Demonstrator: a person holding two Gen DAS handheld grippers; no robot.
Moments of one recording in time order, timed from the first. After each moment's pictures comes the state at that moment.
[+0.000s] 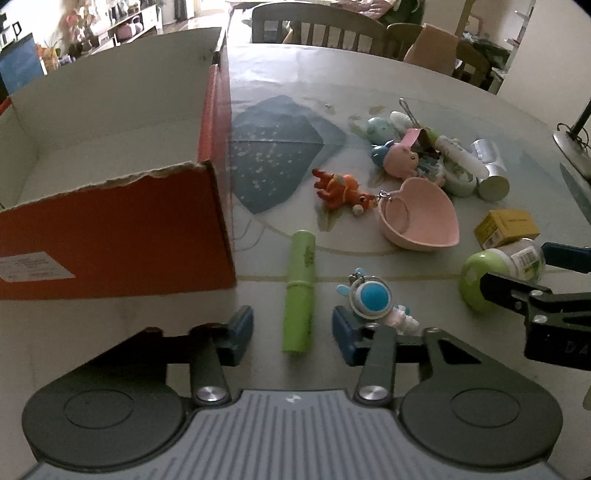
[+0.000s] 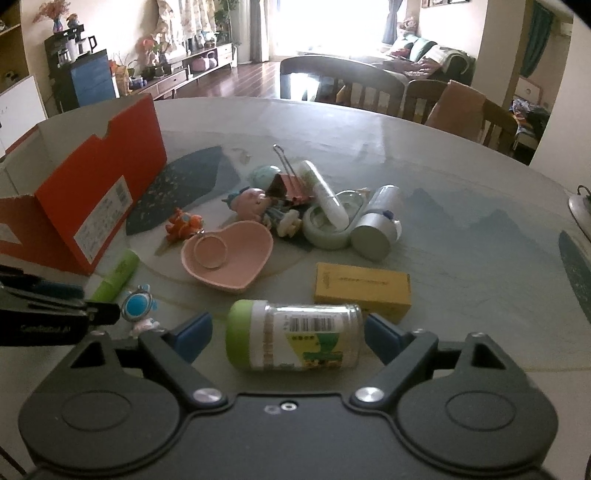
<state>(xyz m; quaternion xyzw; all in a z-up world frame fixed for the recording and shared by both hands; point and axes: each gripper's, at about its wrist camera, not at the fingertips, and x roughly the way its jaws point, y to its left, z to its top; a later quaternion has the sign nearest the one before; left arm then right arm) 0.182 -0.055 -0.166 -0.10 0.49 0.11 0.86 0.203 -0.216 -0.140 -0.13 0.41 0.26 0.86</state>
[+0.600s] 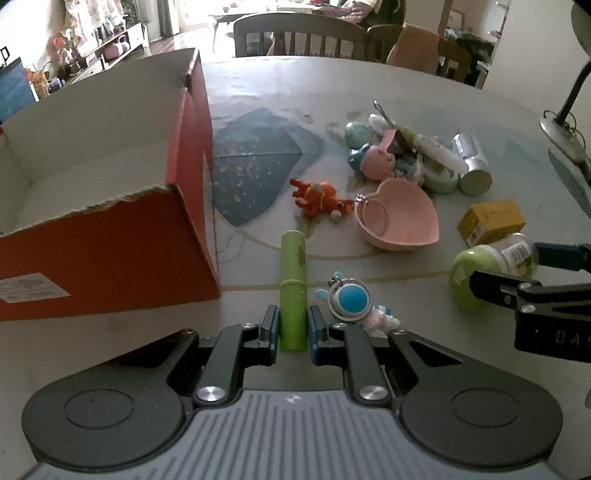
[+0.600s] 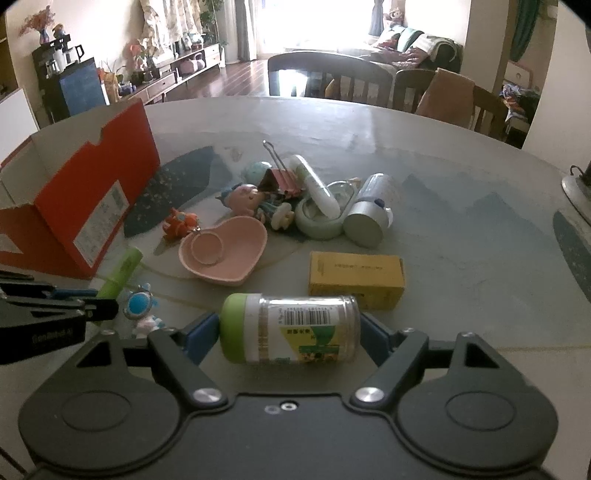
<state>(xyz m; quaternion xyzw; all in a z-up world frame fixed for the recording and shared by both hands) 0.181 -0.068 -0.158 -0.08 0.48 0.10 0.87 0.198 -0.224 -0.137 -0.10 0.42 0.25 0.86</state>
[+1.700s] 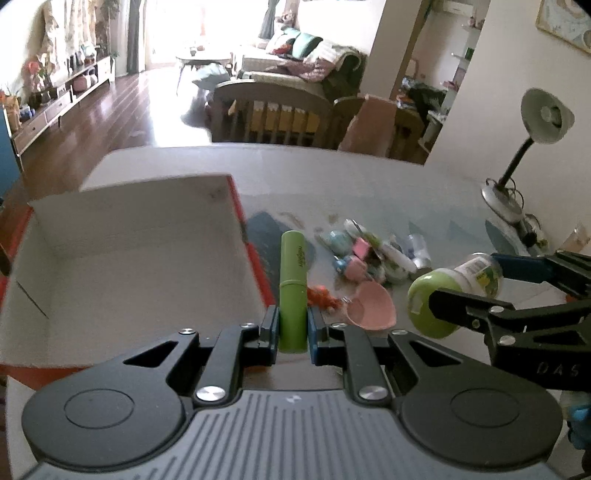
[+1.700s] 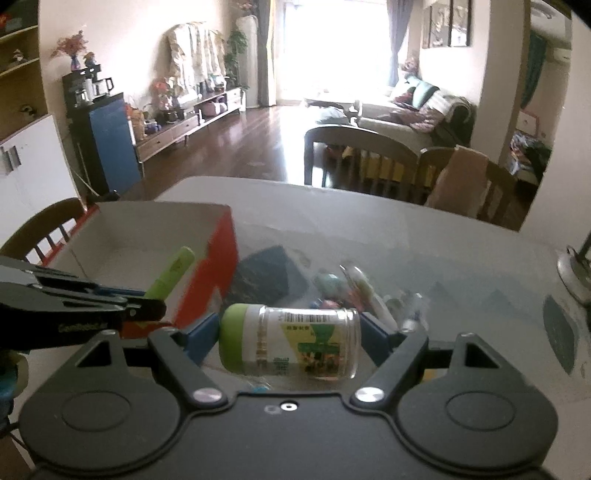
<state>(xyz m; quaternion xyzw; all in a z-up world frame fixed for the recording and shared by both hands) 0.152 0.012 -0.037 -0.11 0.40 0.02 0.91 0.154 -0.149 -0.008 -0.11 0.35 0.28 0.89</state>
